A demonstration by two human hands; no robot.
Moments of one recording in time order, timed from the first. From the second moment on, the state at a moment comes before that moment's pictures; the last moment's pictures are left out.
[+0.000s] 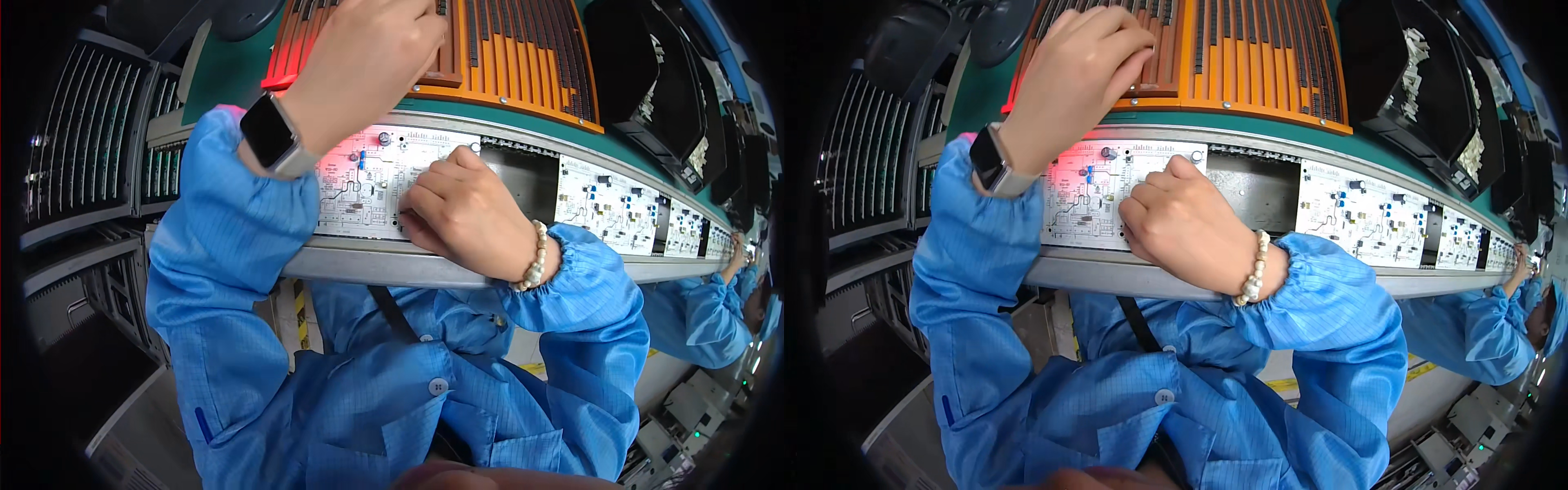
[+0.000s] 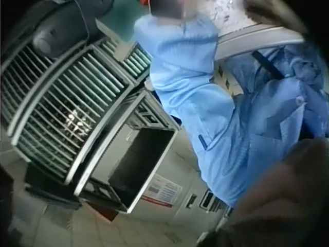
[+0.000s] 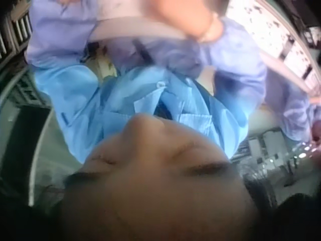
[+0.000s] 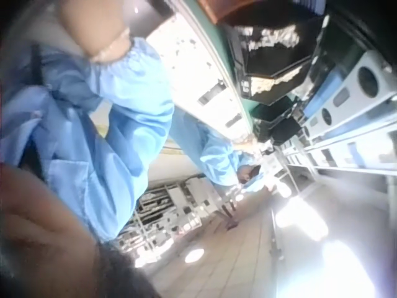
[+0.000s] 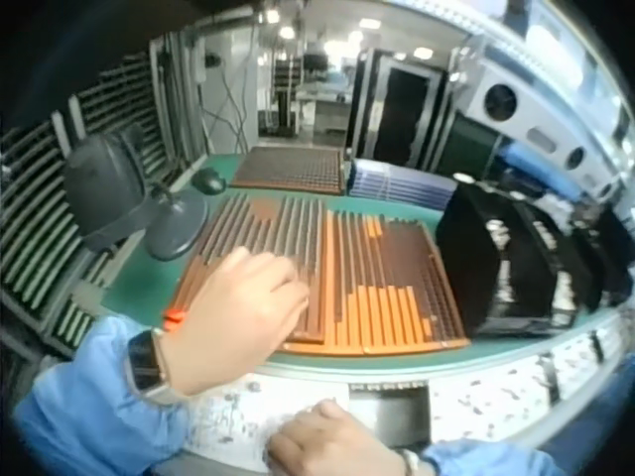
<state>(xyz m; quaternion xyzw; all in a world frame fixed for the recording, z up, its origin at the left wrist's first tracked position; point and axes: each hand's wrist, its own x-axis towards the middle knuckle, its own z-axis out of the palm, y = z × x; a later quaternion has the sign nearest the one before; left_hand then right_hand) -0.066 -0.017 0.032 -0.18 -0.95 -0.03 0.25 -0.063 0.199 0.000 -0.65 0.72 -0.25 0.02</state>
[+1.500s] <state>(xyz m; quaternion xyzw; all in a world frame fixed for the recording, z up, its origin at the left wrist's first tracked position) 0.002 -0.036 0.006 -0.19 -0.93 -0.21 0.21 -0.087 0.203 0.011 -0.75 0.64 -0.17 -0.01</state>
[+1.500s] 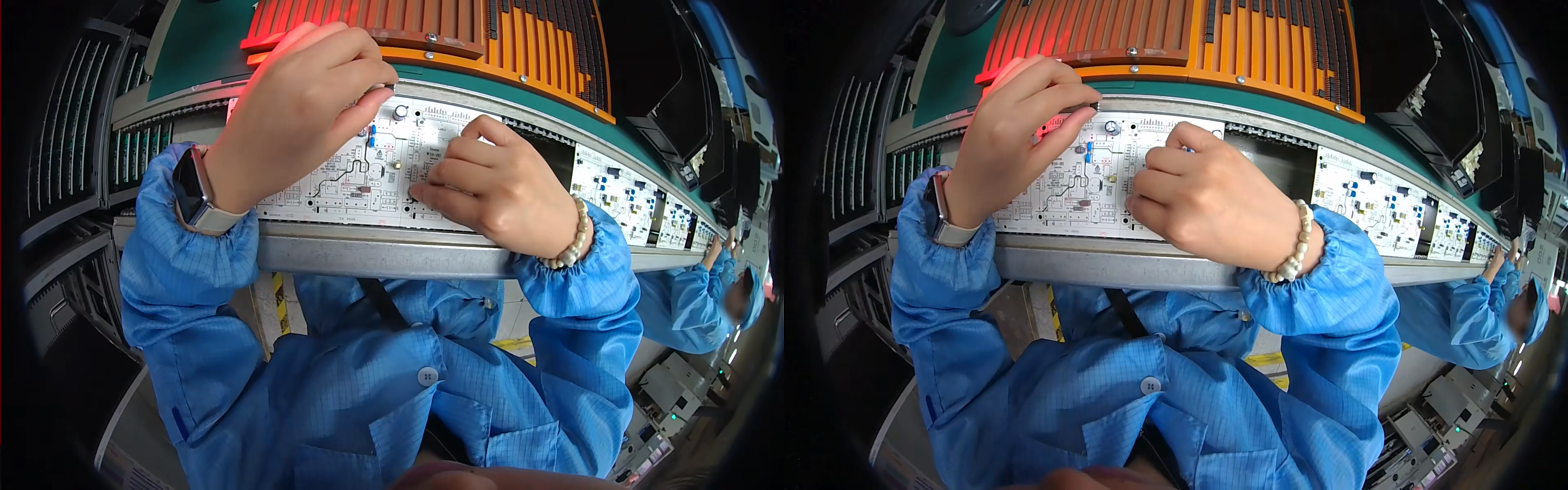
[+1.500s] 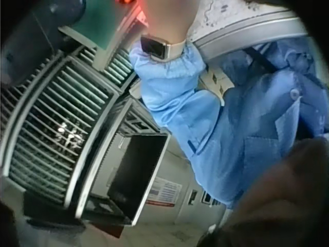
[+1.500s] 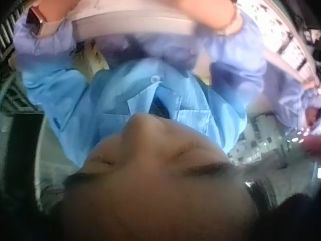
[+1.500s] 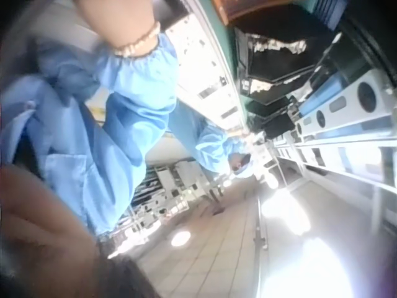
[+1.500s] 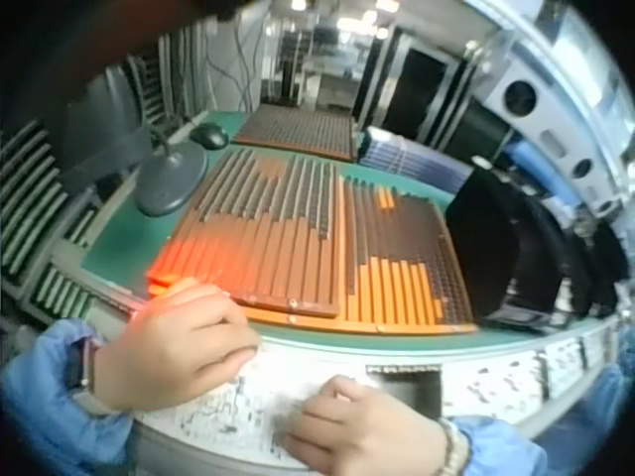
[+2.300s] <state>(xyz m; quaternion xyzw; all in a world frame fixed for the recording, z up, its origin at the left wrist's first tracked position) 0.003 -0.028 0.005 -0.22 -0.93 -0.22 0.21 -0.087 0.213 0.011 -0.72 0.67 -0.16 0.06</state>
